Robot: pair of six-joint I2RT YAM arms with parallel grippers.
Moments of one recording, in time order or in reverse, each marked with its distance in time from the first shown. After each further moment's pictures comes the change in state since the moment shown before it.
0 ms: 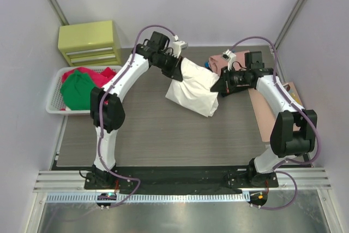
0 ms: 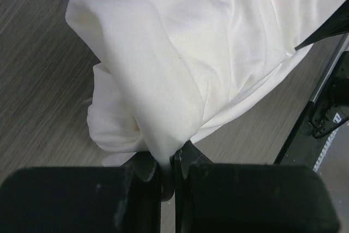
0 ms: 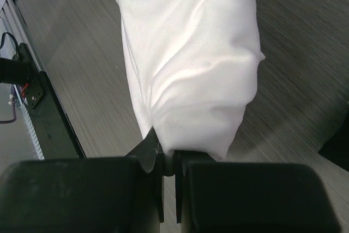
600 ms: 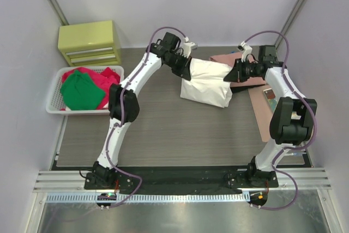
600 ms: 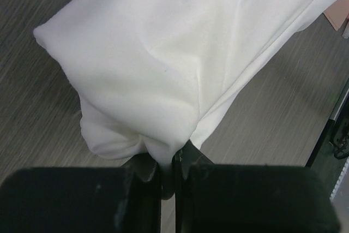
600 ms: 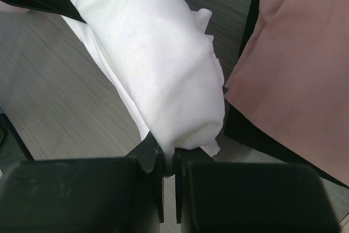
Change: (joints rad) left arm -0.030 0.337 0.396 -0.087 -0.006 0.015; right arm -0.172 0.158 0.146 0.019 0.077 0.005
